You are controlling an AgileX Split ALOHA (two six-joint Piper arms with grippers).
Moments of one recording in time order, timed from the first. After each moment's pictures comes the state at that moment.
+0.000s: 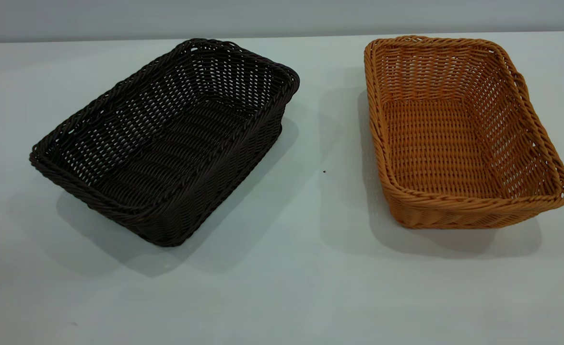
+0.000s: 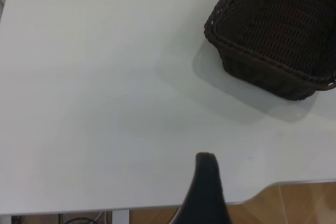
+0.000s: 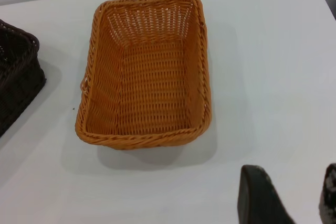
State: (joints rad) left arm -0.03 -0.02 -0.48 -0.02 1.11 0.01; right arm -0.01 -0.02 -0.46 0.10 1.13 0.05
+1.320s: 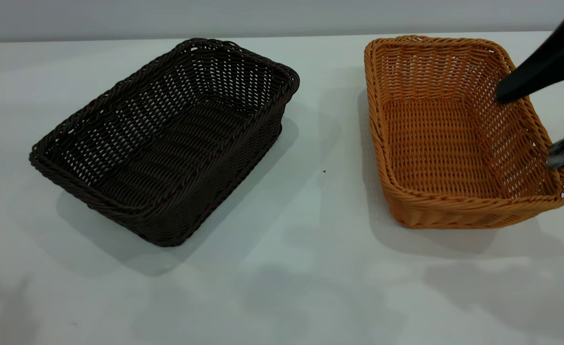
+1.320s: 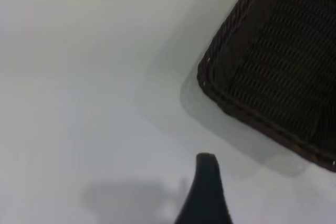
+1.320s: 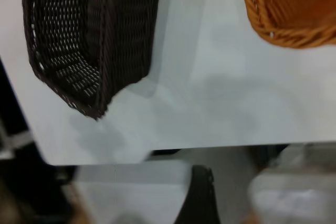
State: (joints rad) left arm -0.03 0.85 -0.52 -0.09 0.45 0.01; right arm -0.01 1.46 -0.49 1.19 0.75 -0.52
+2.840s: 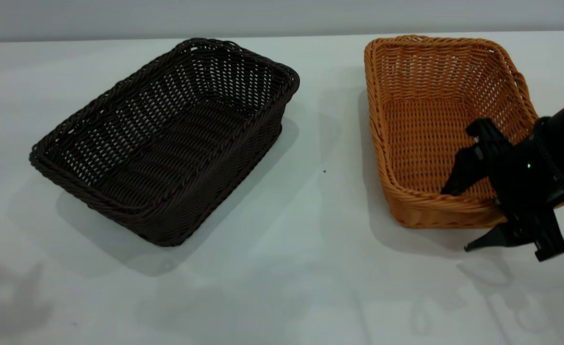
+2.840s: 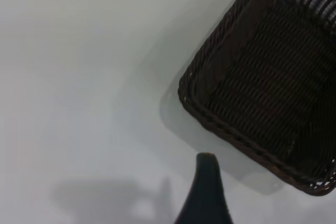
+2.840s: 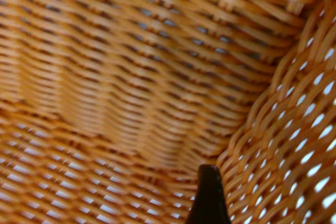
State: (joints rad) left arm -0.03 0.92 -0.52 -0.17 0.39 0.01; right arm 0.17 2.15 -0.68 1.82 0.30 -0.40
